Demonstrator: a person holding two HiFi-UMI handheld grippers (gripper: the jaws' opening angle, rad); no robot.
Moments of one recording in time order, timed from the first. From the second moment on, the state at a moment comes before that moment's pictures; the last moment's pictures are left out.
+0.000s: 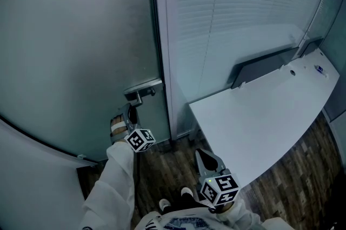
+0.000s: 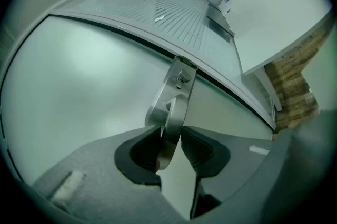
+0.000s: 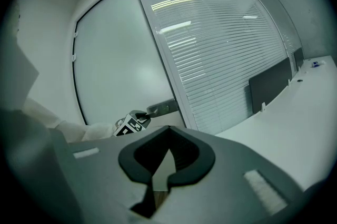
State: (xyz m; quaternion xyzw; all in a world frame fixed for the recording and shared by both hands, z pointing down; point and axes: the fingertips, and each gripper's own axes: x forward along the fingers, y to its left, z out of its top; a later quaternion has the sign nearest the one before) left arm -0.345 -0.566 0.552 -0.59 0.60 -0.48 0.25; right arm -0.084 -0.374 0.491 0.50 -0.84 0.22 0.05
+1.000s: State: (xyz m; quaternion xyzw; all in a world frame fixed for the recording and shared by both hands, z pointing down) left arm -0.340 -0.555 0.563 -0.65 0.66 -0.36 0.11; right arm -0.095 -0.377 0.490 0.46 -0.85 0.24 0.07
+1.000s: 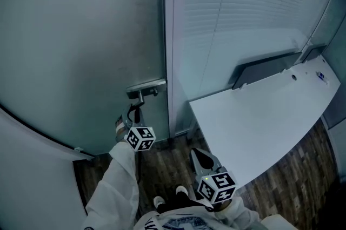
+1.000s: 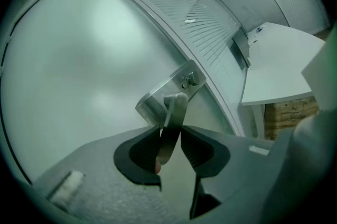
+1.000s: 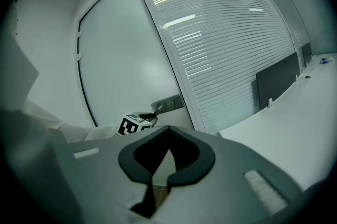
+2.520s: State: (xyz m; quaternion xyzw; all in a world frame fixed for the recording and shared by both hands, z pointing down) left arm -0.320 -0.482 0.550 -0.58 0.55 -0.55 0.26; right arm -0.102 -0.361 0.488 0.42 -0.88 0.24 0.05
